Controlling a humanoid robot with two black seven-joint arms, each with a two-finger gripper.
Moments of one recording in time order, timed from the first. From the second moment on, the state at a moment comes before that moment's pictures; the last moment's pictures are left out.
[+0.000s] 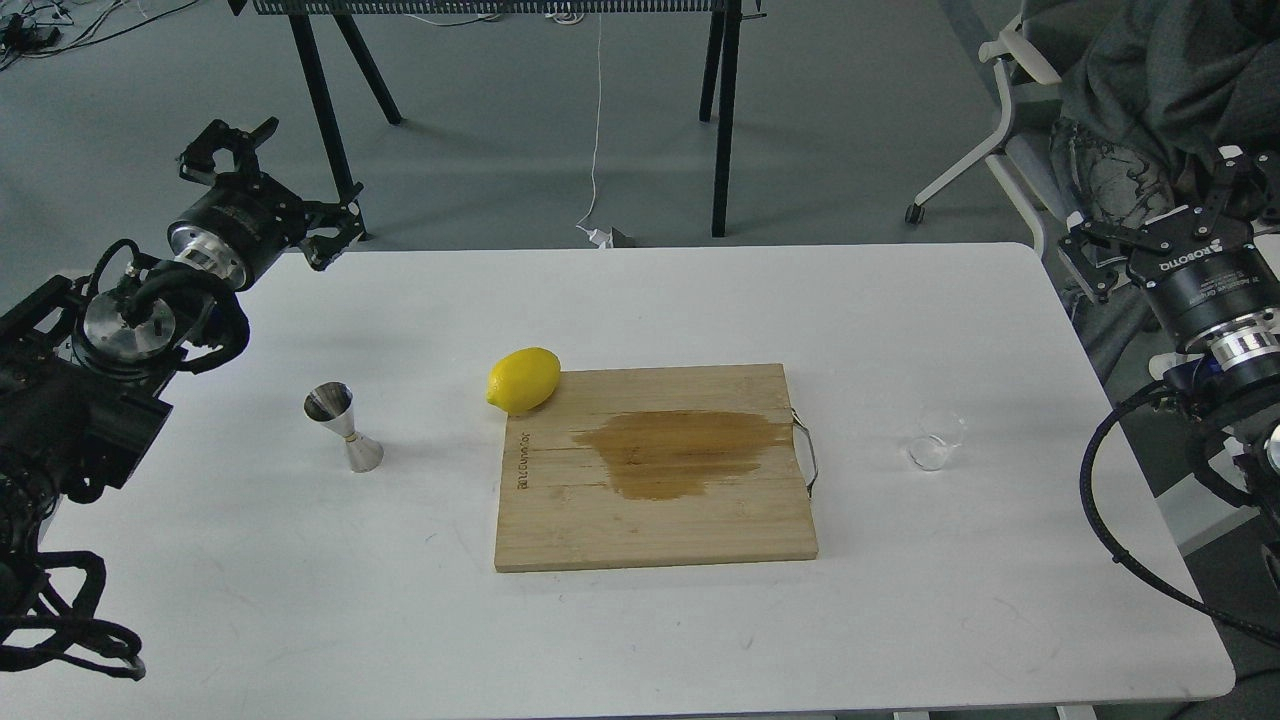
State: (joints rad) left arm -0.88 0.35 -0.75 -0.38 -0.44 -0.49 0.12; right arm 0.37 -0.51 1.28 1.00 0.24 0.49 -0.01
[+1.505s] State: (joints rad) left arm -0.89 0.41 -0.88 -0.33 -0.46 -0.49 0.08; right arm 0.36 -0.50 1.27 1.00 0.24 0.49 -0.01
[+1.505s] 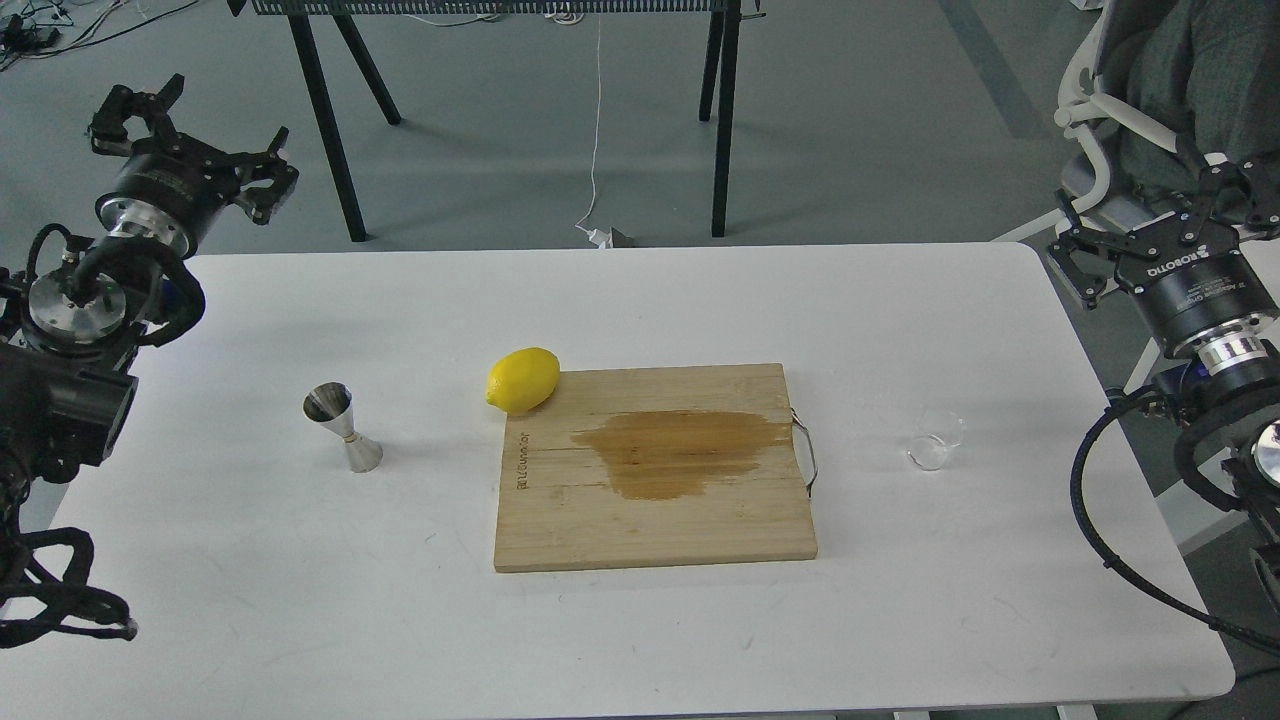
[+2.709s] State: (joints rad) left arm -0.99 0.71 -0.87 -0.36 0.46 -0.49 0.08; right arm 0.35 -0.48 1.28 1.00 0.24 0.49 -0.01
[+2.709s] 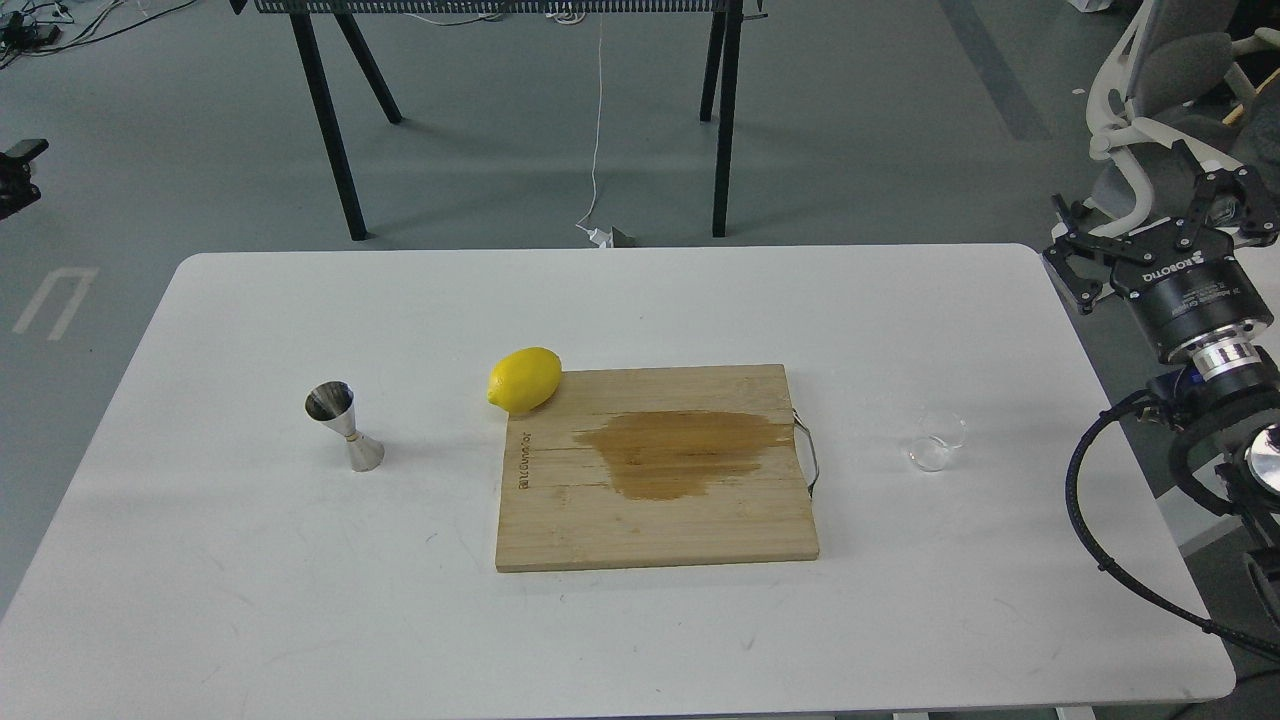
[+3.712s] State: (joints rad) left arm -0.75 0.79 -0.87 -1.12 1.49 -0.31 -0.29; right arm 0.32 -0.48 1.29 0.99 0.24 0.49 -0.01
